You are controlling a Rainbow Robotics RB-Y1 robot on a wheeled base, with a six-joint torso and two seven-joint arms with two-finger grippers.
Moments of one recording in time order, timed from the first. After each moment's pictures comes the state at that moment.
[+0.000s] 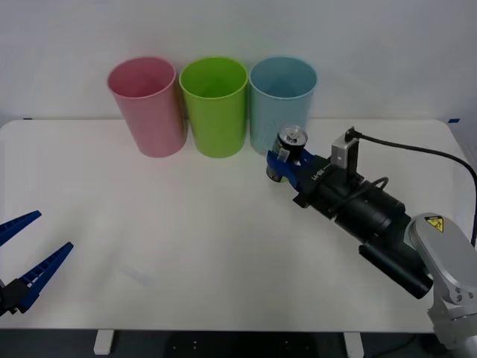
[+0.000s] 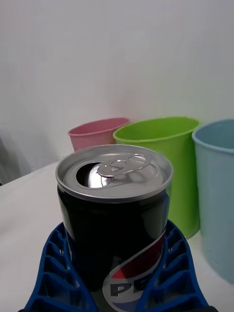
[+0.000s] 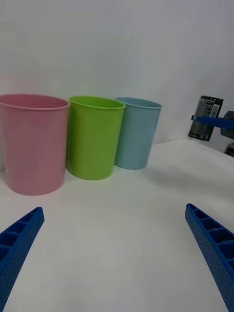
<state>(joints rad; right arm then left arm) -0.15 -0.29 0.11 -1.63 1.23 -0.62 -0.12 0.35 0.40 0.52 -1.66 -0.96 -1.22 0.00</state>
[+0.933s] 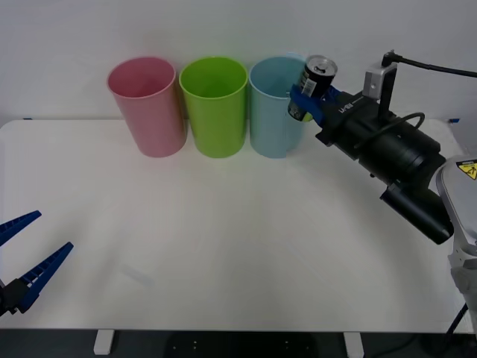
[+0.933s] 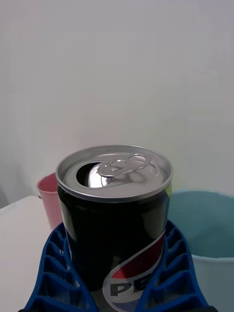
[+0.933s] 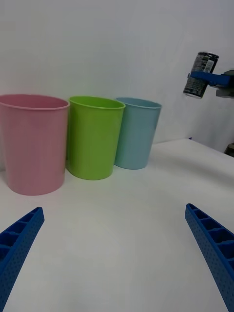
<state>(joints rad) -0.35 -0.34 -0.02 -1.66 1.43 -0.61 -0.40 0.35 0.40 0.52 -1.66 -0.96 -1.22 0.00</state>
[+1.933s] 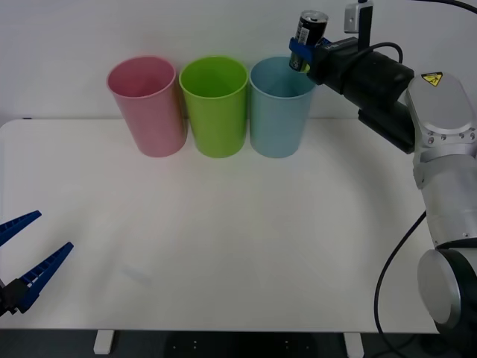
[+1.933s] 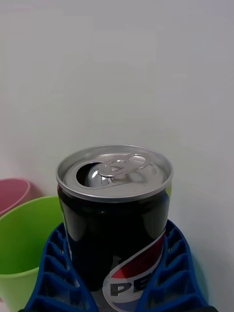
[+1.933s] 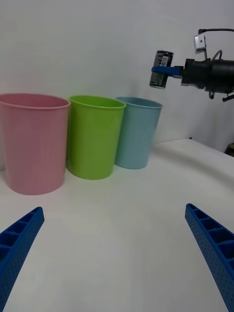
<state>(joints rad) -0.86 -0.24 -0.23 -1.01 1.67 -0.64 -0.36 0.35 0.40 0.52 -1.66 -0.96 -1.22 0.00</state>
